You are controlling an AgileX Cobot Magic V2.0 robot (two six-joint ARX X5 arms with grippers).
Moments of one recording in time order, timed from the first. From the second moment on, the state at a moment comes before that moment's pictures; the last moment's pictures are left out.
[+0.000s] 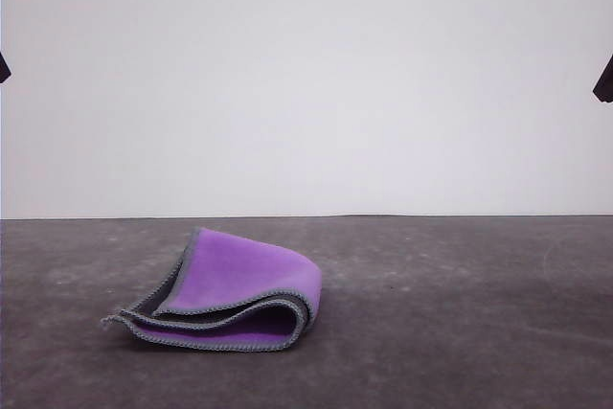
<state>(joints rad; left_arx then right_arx) -0.43 0.73 0.75 -0.72 0.07 -0.23 0.29 0.66 0.58 -0.50 -0.21 0.05</state>
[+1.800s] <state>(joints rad) 0.00 0.00 0.03 -0.18 0.09 -0.02 0.29 0.66 0.58 -0.50 -0.21 0.05</state>
